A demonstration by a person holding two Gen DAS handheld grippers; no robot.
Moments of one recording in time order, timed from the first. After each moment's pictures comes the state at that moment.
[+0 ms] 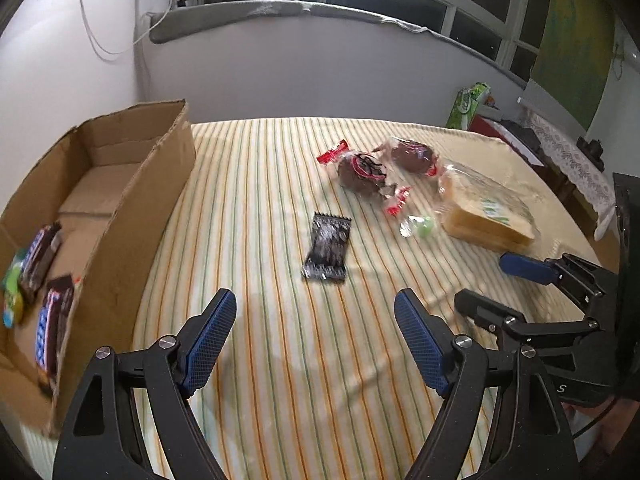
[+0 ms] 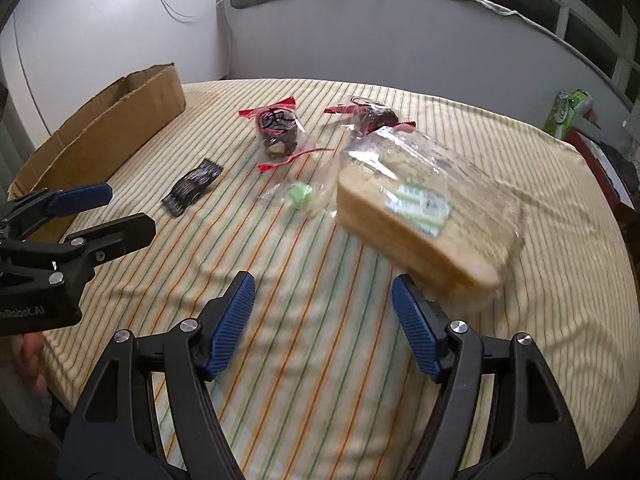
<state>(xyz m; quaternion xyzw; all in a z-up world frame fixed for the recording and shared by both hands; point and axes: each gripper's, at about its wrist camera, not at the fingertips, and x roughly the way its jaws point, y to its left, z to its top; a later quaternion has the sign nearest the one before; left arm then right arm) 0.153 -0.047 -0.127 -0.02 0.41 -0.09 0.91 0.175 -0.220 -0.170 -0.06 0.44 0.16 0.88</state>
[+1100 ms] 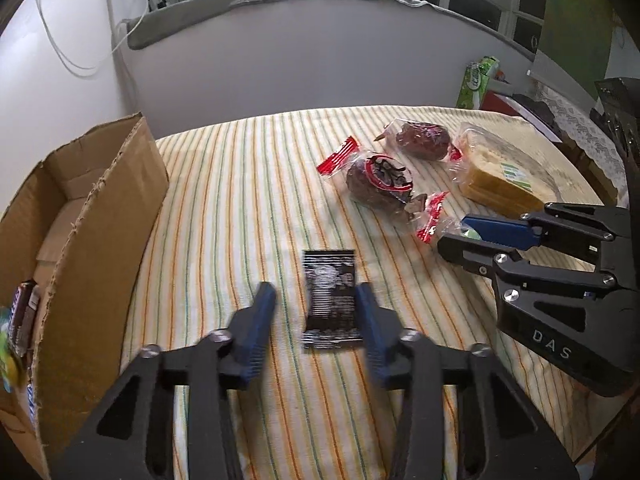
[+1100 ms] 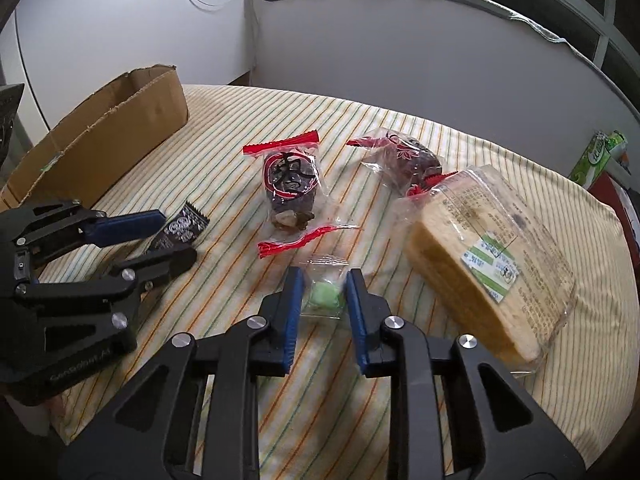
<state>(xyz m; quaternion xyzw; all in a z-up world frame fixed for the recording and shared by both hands) 0.197 -0.063 -0.144 0.03 0.43 -0.09 0.90 0.233 -0.188 -0.172 -0.09 0.43 0.21 0.87</state>
